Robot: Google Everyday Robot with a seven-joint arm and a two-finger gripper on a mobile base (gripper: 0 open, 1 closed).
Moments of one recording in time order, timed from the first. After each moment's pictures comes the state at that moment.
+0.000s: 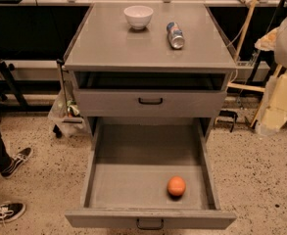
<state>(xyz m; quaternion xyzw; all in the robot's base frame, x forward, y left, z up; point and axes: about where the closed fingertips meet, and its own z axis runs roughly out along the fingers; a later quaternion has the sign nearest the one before) 0.438 -0.217 0.976 -0.60 0.78 -0.03 0.16</state>
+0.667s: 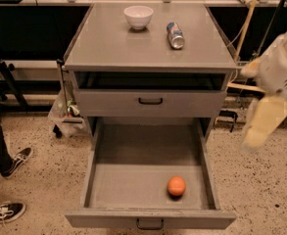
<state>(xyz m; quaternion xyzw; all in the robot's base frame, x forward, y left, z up) 0.441 -0.211 0.923 -0.60 0.79 0.01 0.15</state>
